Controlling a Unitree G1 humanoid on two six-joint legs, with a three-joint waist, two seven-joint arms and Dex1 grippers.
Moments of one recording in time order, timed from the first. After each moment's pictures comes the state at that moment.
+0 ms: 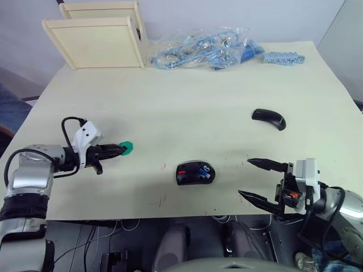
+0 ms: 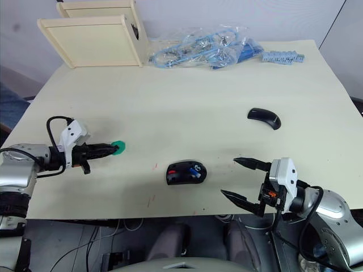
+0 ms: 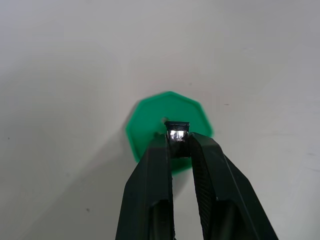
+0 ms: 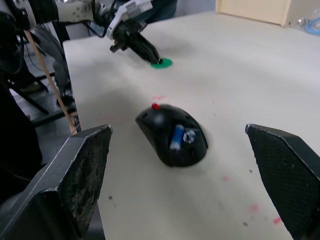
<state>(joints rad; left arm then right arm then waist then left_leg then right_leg) -0.31 0.98 0.12 0.37 -0.24 0.28 -1.23 0.22 -0.64 -0.08 -0.64 0.66 0.30 0.90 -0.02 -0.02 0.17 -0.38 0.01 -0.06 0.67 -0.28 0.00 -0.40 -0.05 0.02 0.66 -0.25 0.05</state>
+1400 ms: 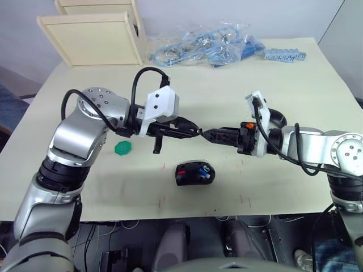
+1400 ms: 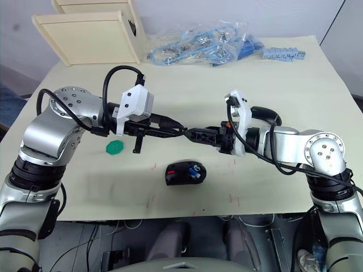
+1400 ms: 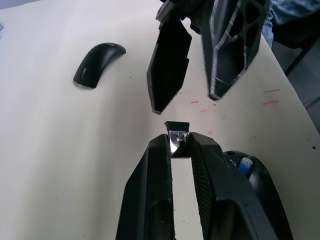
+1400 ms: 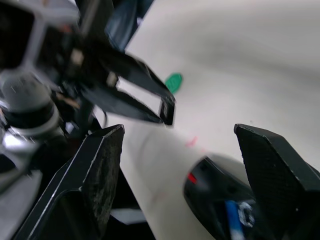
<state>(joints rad) -0.75 0.84 -0.20 -0.26 -0.38 0.54 -1.28 -0.62 -0.58 0.10 -0.29 1.93 1.05 -0.31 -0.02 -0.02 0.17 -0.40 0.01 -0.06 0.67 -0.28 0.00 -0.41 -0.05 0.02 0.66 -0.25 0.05</state>
